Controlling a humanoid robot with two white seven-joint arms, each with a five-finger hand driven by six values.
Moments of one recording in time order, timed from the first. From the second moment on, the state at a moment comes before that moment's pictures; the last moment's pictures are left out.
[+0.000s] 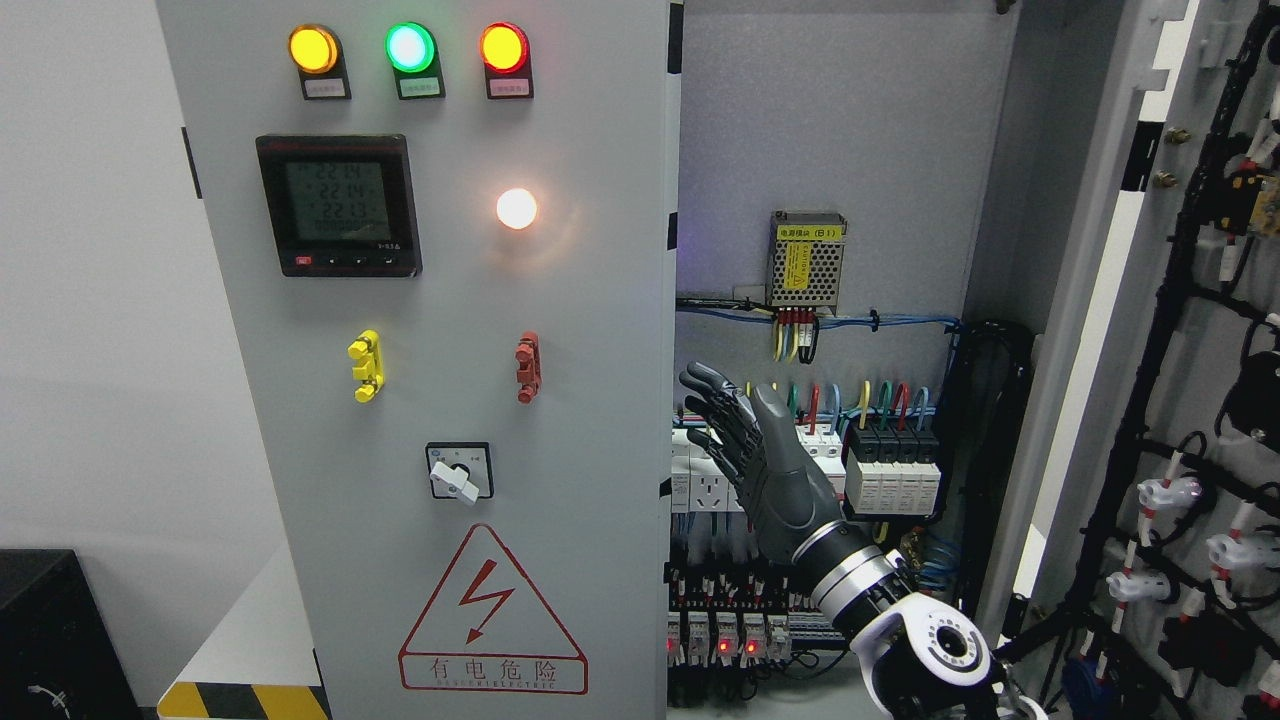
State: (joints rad) left arm 0.00 -0.11 0.00 0.09 0.13 -0.06 -0.08; right arm -0.68 0.00 0.21 -1.49 -0.37 0.22 0.25
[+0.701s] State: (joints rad) left arm 0.00 -0.11 0.00 0.09 0.13 -0.06 -0.08; right arm -0.70 0.00 0.18 -1.47 -0.45 0.28 0.34
